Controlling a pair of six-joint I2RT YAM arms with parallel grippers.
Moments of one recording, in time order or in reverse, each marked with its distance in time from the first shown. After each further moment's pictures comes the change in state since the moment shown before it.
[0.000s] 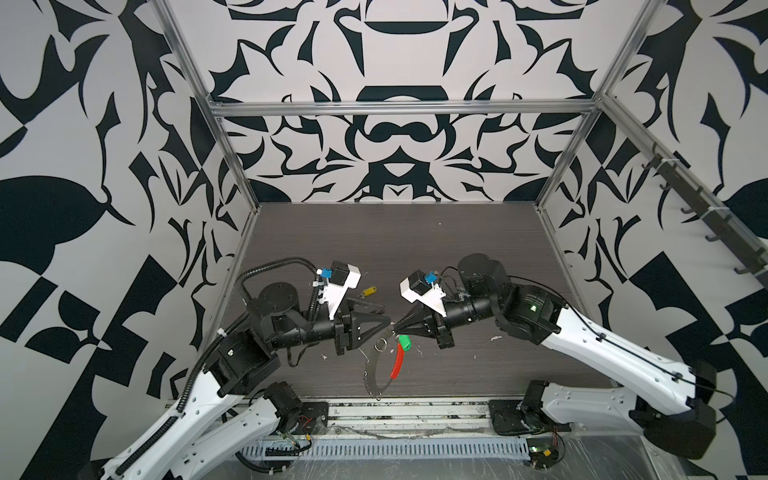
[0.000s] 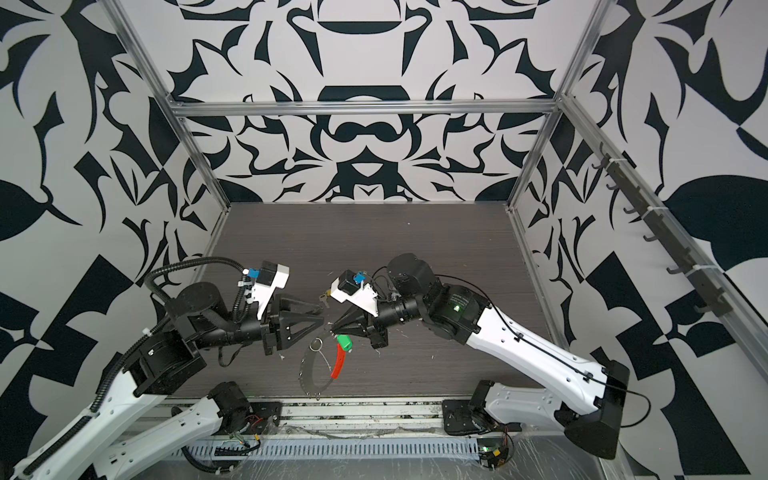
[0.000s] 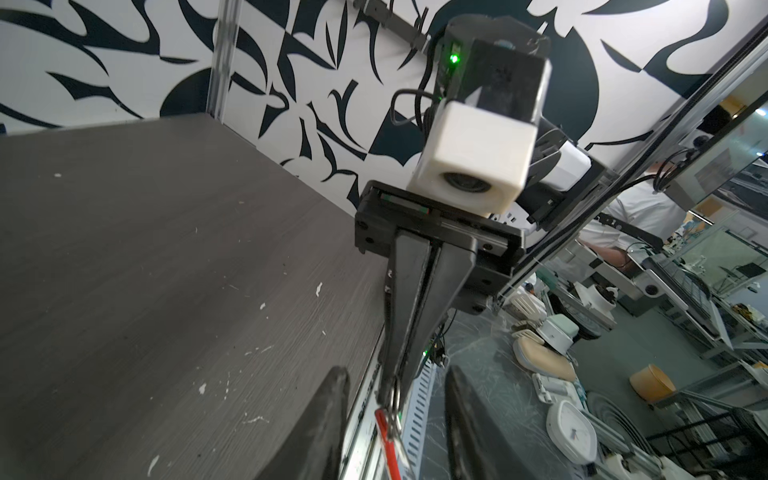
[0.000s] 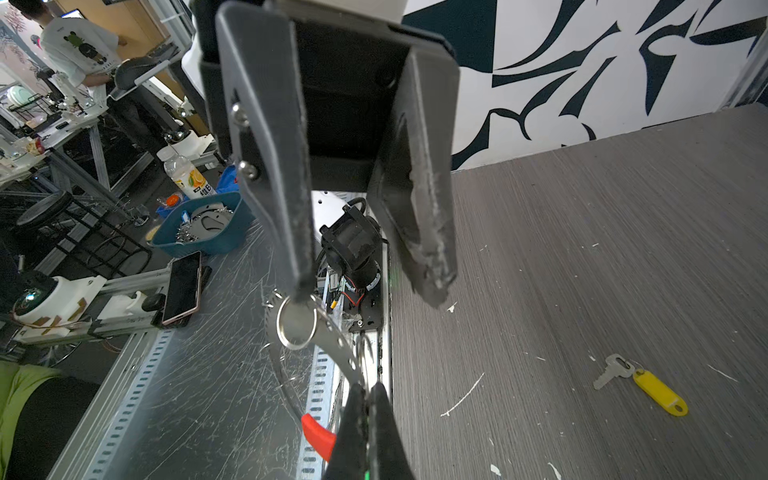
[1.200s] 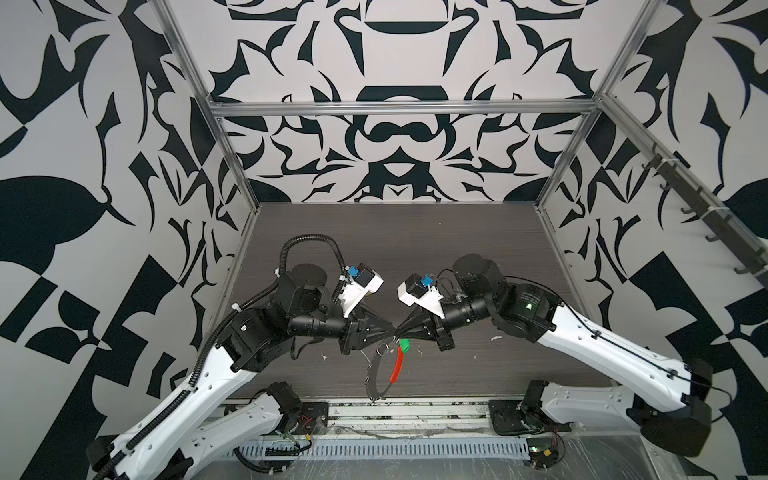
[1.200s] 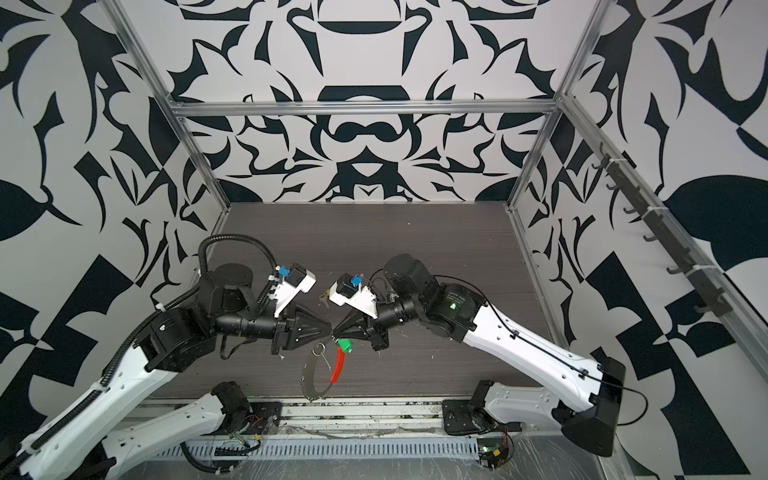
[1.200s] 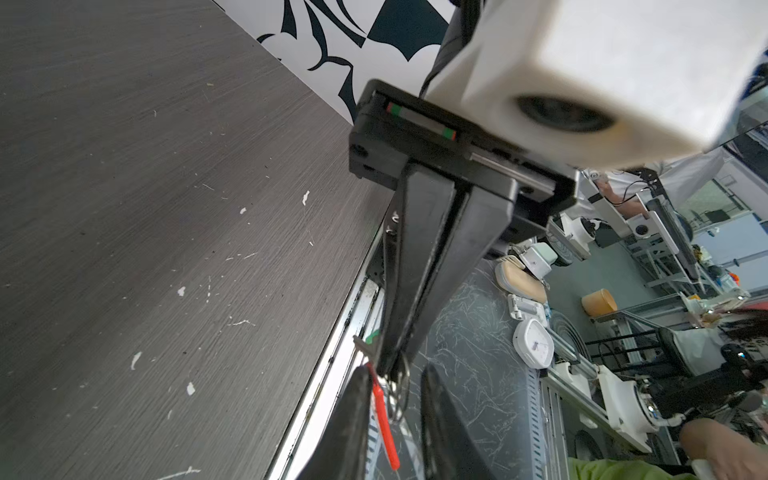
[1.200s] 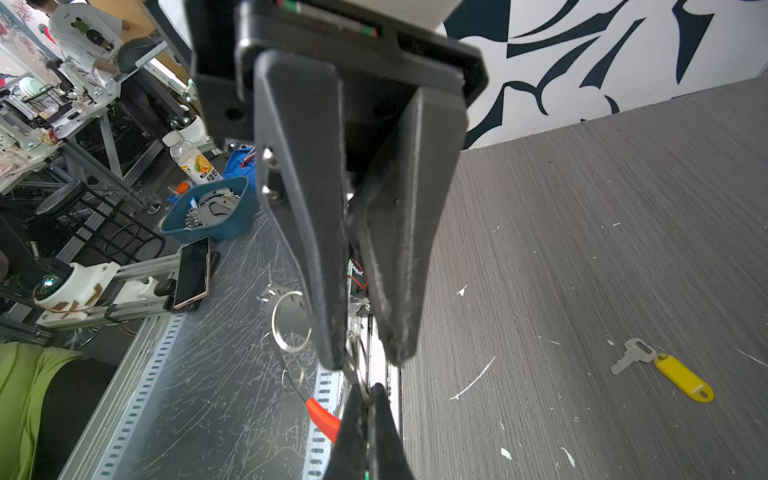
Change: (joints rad) left arm -0.001 0.165 0.143 -0.298 0.096 0.101; right arm 0.000 0.025 0.004 -0.044 -0.021 -0.018
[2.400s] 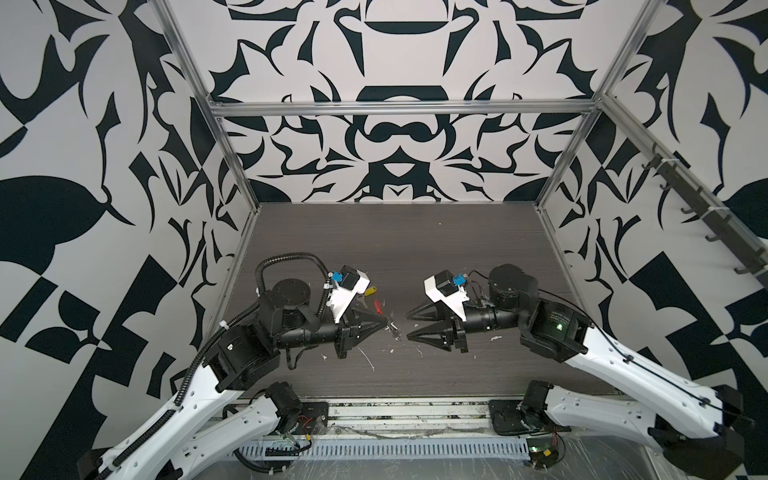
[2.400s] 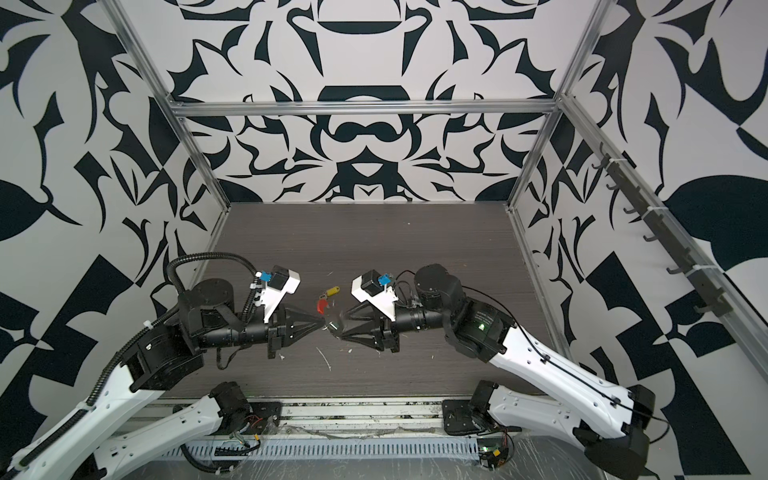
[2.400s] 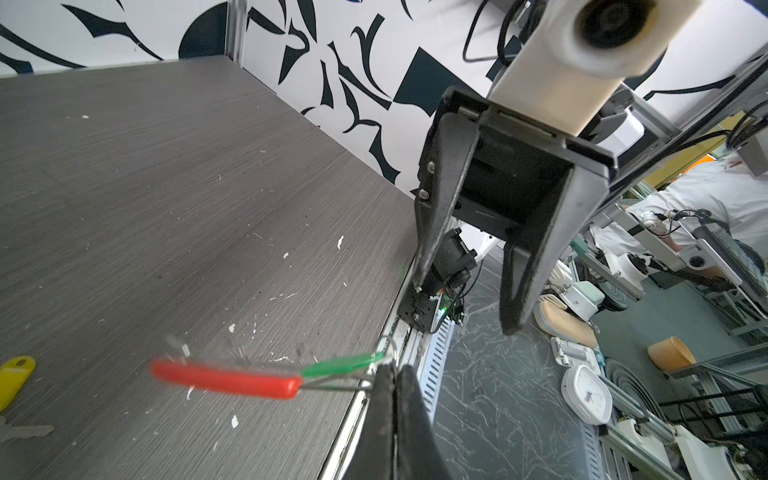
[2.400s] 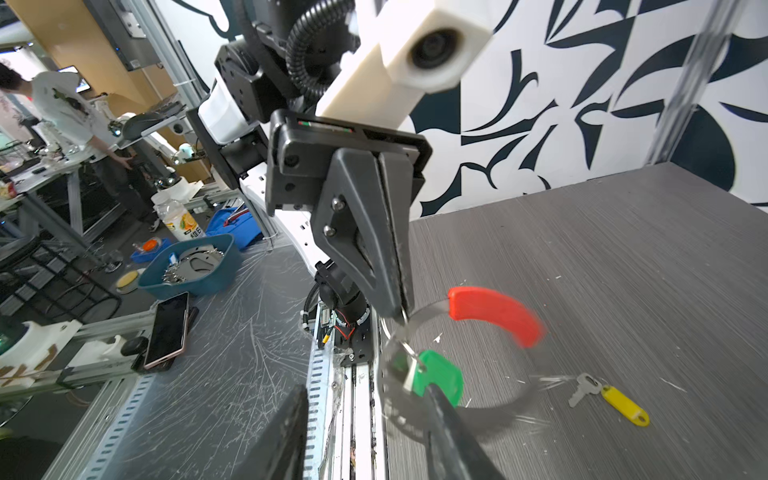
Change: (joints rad) left arm -0.045 -0.150 -0.109 0.154 -0.180 -0.033; right arm -0.003 -0.219 -0.159 0.236 0.102 0.140
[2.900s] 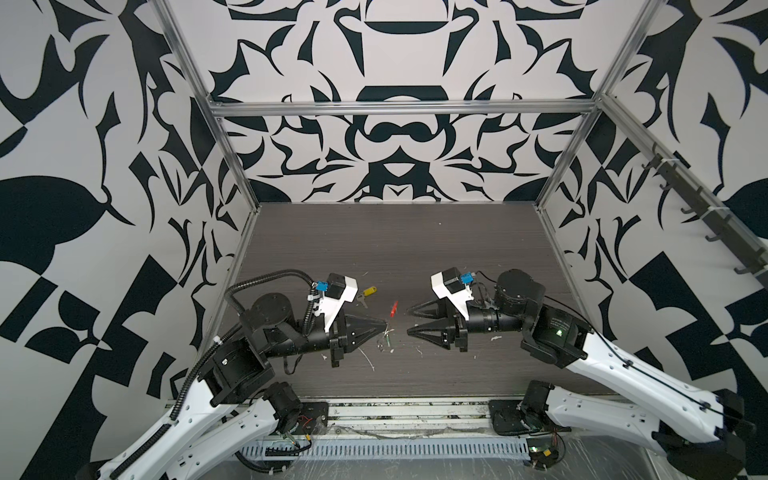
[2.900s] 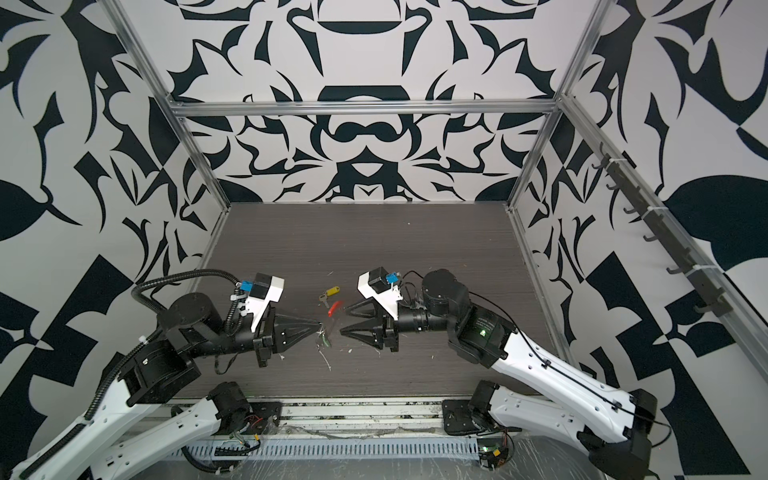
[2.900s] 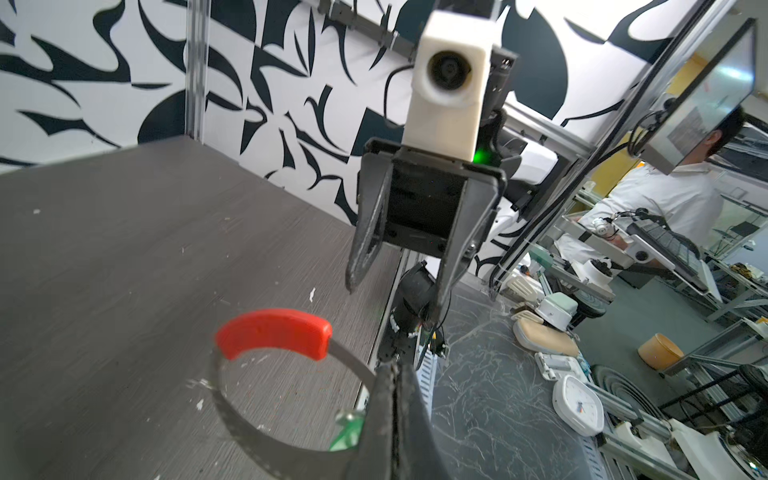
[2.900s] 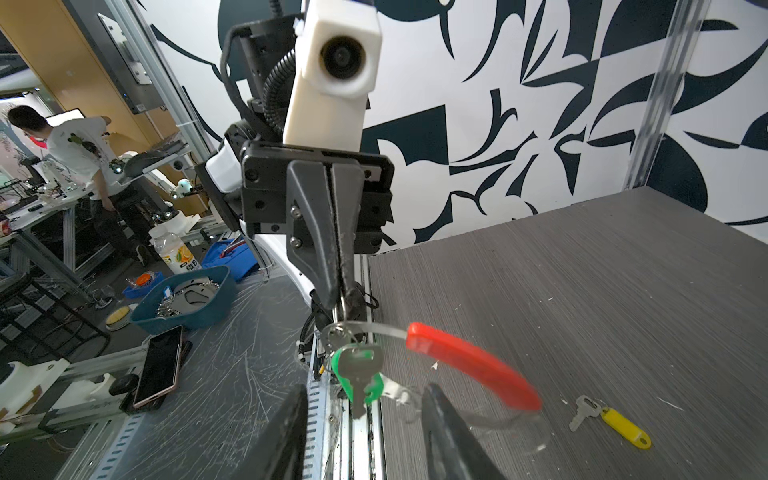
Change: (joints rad) left arm 0.000 -0.119 -0.123 0.239 0.084 -0.011; right arm 0.003 -0.026 -0.055 0.134 0.019 0.075
